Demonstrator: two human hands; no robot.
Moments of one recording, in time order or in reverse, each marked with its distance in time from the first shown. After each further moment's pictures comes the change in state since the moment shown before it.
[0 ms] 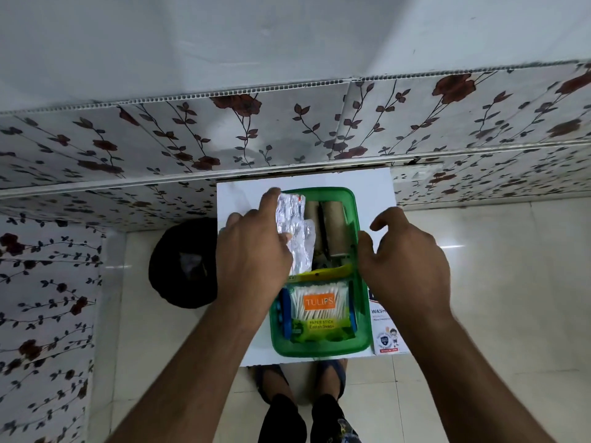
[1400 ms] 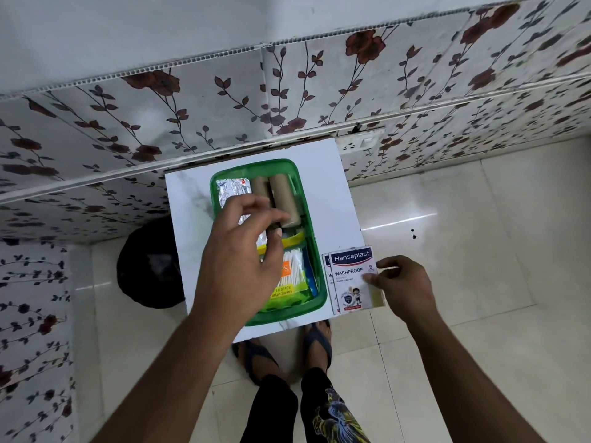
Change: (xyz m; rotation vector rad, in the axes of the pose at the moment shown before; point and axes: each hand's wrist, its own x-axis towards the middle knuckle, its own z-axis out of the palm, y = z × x) left_hand -0.053 0.036 0.000 -0.408 0.010 0.239; right_hand -0.049 0.151 0.047 0.529 -0.177 0.609
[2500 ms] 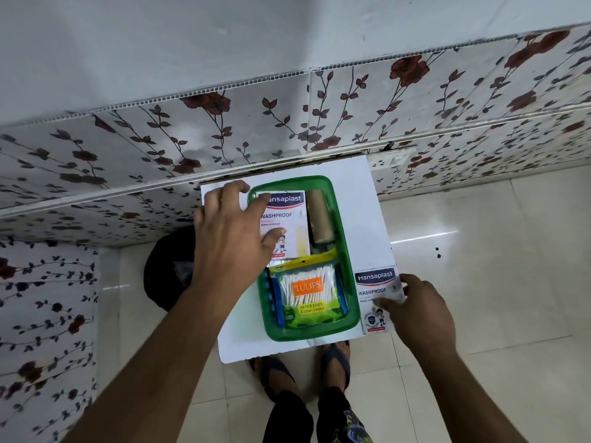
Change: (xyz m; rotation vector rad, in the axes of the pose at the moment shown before) left_hand 0.043 -0.062 -0.021 0.652 -0.039 0.037; right_hand -0.020 -0.010 0.027 -0.421 0.056 -0.100
